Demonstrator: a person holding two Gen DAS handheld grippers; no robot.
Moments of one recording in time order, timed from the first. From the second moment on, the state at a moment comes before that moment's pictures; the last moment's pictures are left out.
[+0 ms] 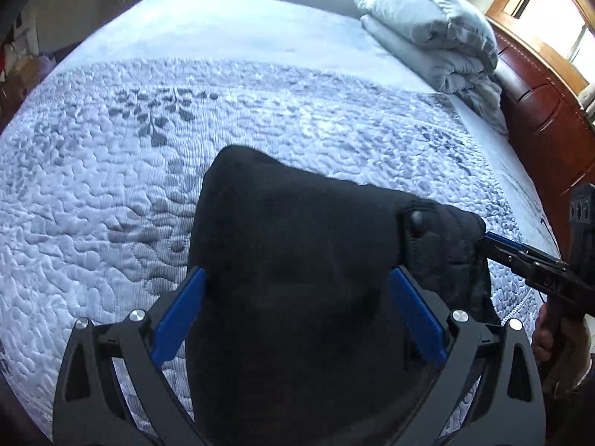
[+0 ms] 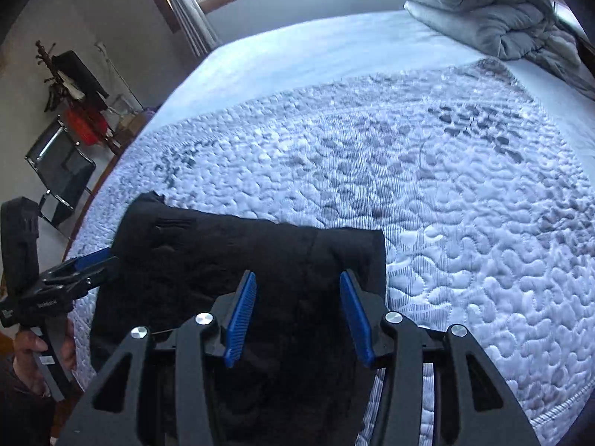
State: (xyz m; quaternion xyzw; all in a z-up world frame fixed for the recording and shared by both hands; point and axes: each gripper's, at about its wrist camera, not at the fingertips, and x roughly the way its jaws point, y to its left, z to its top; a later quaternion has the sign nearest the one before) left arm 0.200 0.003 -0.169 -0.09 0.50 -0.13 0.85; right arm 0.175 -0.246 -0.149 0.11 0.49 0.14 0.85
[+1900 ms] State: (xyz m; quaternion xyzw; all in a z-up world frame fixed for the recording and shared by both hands) left arm 0.142 0.094 -0.178 -0.19 0.54 -0.20 0.79; right arm 0.123 -0.344 -0.195 0.34 0.50 0.19 0.78
